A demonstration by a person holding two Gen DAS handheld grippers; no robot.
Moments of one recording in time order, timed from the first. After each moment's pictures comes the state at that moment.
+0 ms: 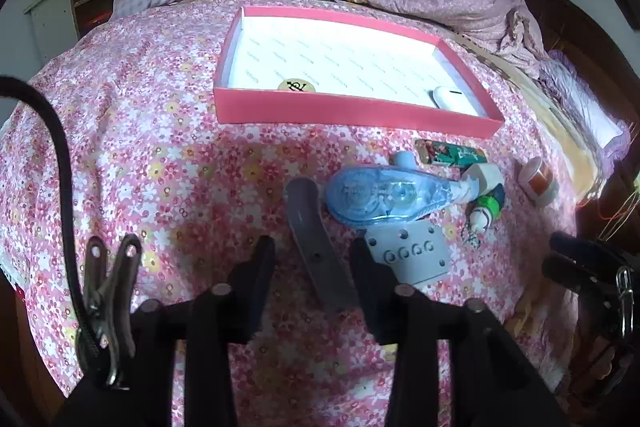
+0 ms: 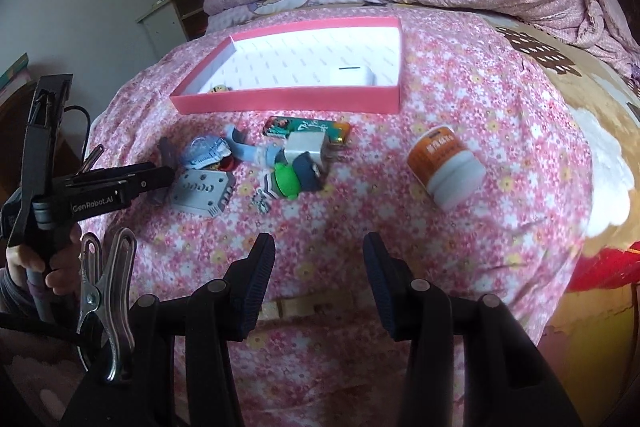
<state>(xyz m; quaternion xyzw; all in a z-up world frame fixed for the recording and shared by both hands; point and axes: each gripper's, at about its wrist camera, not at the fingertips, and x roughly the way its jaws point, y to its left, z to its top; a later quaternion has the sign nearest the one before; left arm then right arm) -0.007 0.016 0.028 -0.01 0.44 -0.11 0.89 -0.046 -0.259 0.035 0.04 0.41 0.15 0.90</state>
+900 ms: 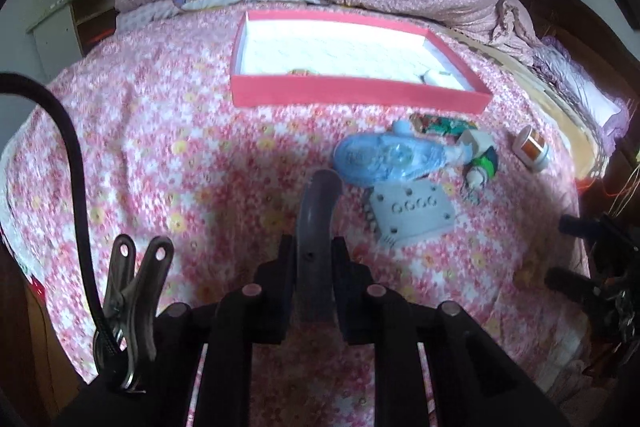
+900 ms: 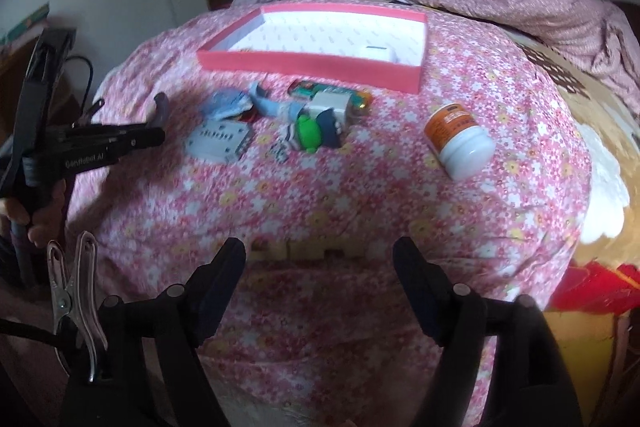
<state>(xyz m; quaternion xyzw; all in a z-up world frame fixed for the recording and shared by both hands) -0.042 0.025 0.021 0.02 0.43 -0.11 0.90 -0.075 -0.241 0.020 -0.04 0.42 0.18 0.89</state>
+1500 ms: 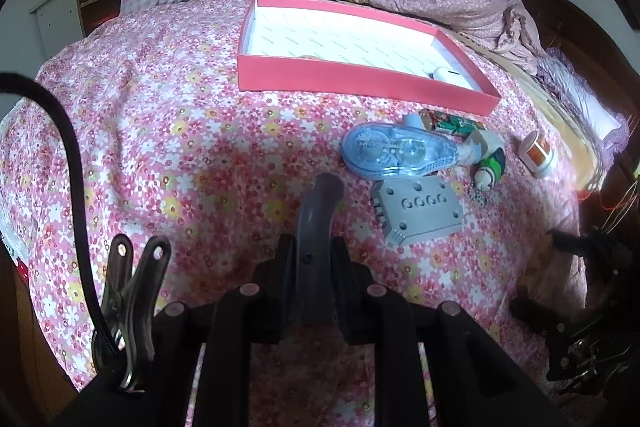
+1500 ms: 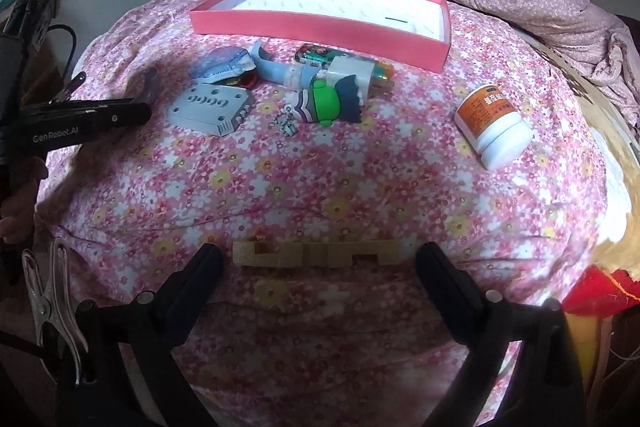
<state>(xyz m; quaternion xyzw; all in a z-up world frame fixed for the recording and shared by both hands) -0.041 0.031 0.014 -0.01 0.43 -0.11 0.90 -0.063 -0.219 -0.003 -0.07 0.44 0.15 0.88</state>
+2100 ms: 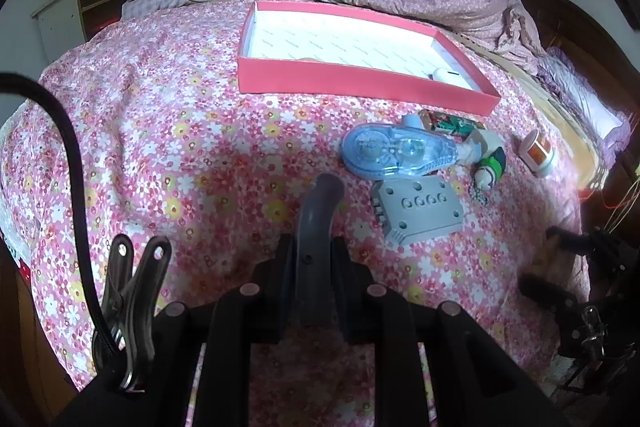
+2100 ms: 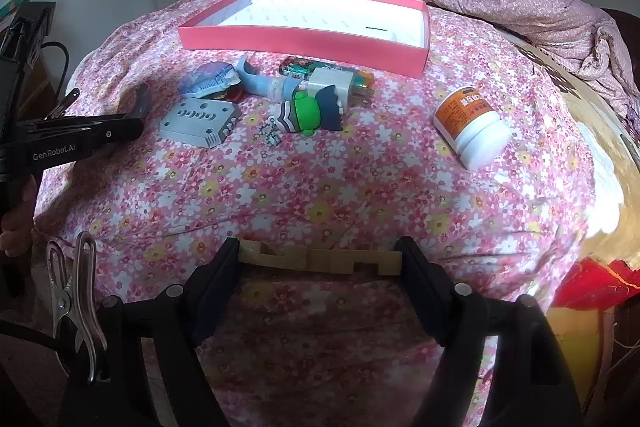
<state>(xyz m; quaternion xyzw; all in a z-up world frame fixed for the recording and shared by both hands) -0.041 0.029 0.013 0.00 0.42 -0.10 0.90 -0.067 -0.228 0.002 -0.05 0.42 0.14 0.90</state>
